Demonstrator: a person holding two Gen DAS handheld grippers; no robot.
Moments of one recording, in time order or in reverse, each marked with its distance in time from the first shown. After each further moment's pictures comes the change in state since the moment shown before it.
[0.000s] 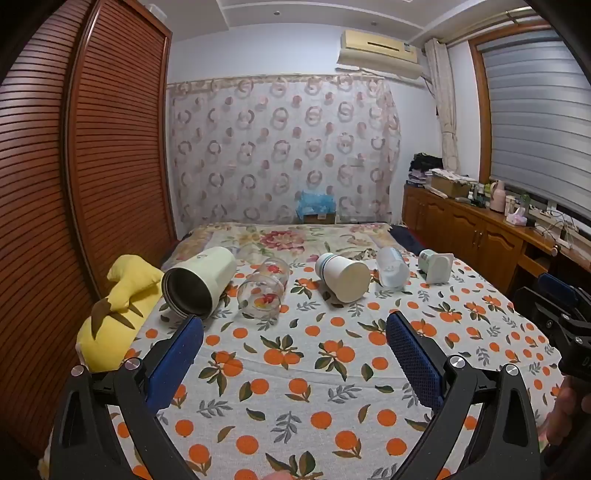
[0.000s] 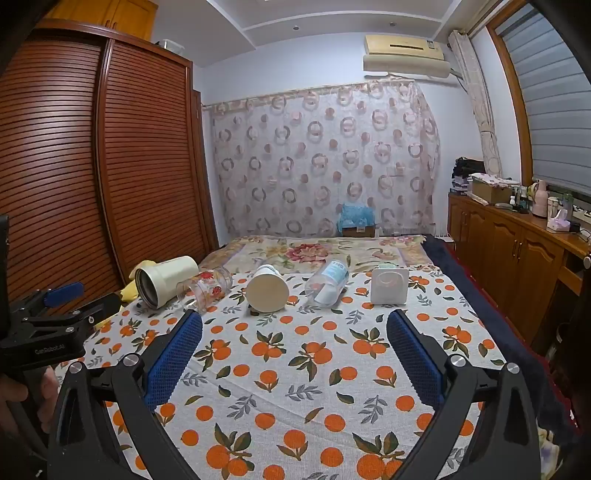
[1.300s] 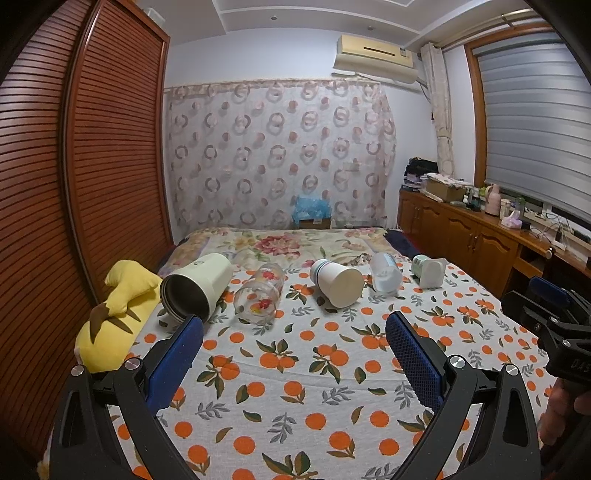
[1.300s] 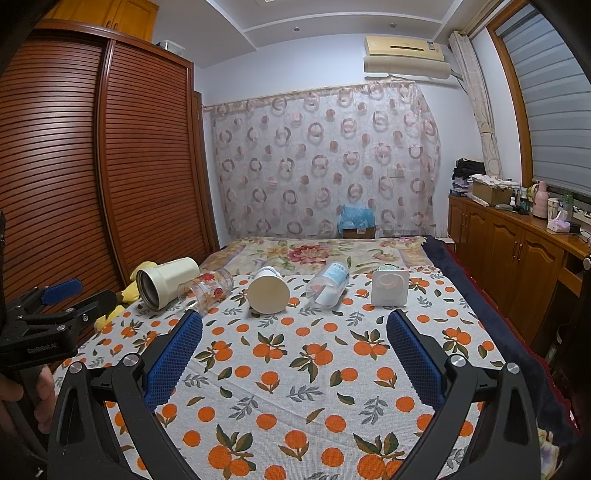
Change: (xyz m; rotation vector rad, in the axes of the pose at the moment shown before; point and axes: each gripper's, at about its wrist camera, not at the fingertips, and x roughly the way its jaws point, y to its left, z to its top) left arm 0.000 0.000 0.000 -0.004 -0.007 -0.001; right arm -0.002 0.001 0.001 0.004 -0.004 0.001
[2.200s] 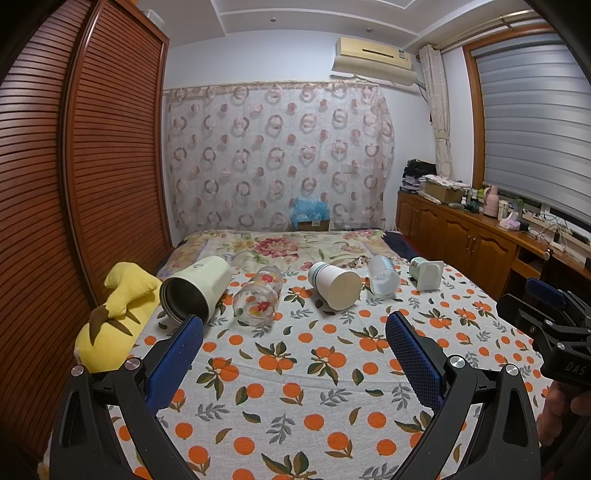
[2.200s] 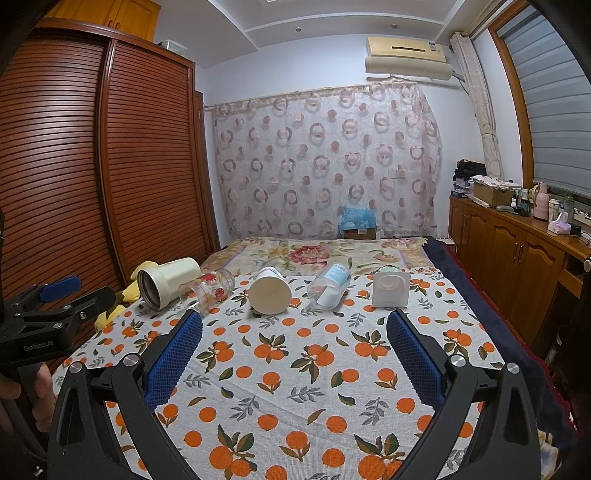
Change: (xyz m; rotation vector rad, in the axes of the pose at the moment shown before) left arm 0.000 0.000 0.000 0.000 -0.006 0.000; right arm -0.001 0.001 0.000 -0.001 -0.002 0.000
